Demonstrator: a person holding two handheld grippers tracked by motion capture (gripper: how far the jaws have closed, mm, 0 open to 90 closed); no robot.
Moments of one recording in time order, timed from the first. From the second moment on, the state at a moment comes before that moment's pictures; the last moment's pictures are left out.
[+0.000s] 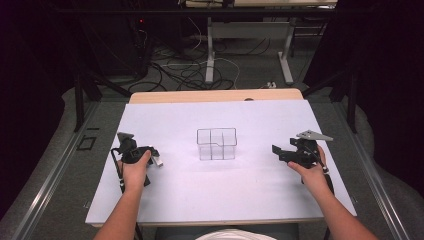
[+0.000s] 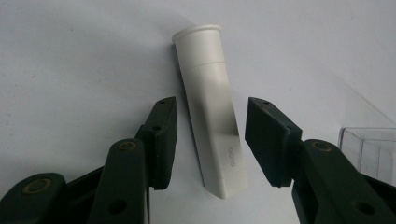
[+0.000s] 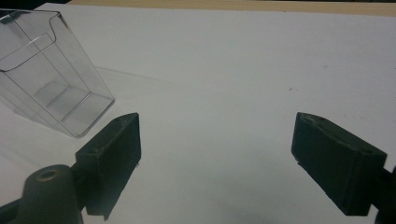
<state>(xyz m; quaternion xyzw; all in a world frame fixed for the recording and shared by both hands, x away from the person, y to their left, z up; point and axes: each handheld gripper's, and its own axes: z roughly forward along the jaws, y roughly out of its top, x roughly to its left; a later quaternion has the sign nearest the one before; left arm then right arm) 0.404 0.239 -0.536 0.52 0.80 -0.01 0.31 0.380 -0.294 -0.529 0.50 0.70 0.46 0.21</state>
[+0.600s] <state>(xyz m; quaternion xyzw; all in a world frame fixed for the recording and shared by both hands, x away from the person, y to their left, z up) 0.408 0.226 -0.537 0.52 0.81 0.00 0.28 0.380 -0.293 -0.530 0.50 0.70 0.46 0.21</state>
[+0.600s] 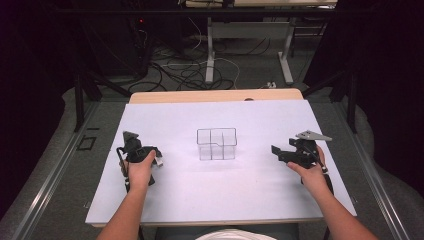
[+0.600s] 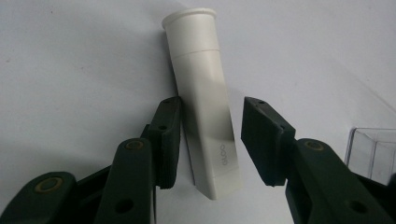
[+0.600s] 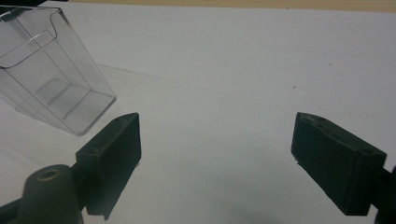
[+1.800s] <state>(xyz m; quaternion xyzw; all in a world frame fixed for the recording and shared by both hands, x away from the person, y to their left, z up) 0.401 0.239 -0.536 0.51 0.80 -0.02 0.30 0.381 -0.291 -0.532 0.49 0.71 0.46 0.20</state>
